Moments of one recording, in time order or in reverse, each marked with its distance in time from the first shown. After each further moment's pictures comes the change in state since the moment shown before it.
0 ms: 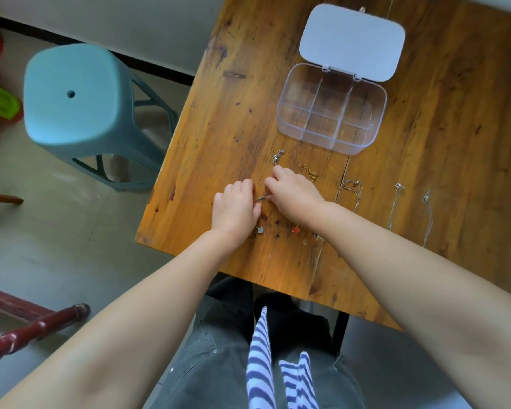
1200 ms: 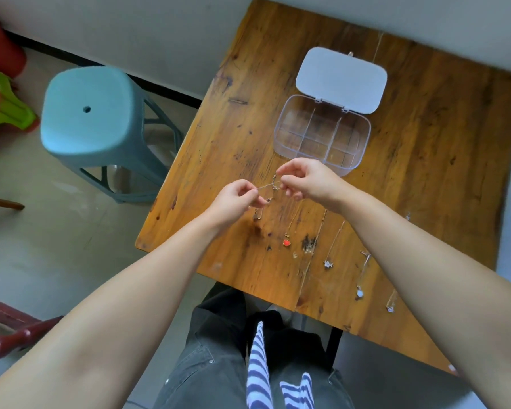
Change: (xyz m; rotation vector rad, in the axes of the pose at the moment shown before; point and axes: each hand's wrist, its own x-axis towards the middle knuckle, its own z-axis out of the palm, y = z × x) left_hand 0.011 0.012 -0.050 -0.965 -0.266 -0.234; right_hand -0.020 0.027 -0.079 1.009 -0.039 0.280
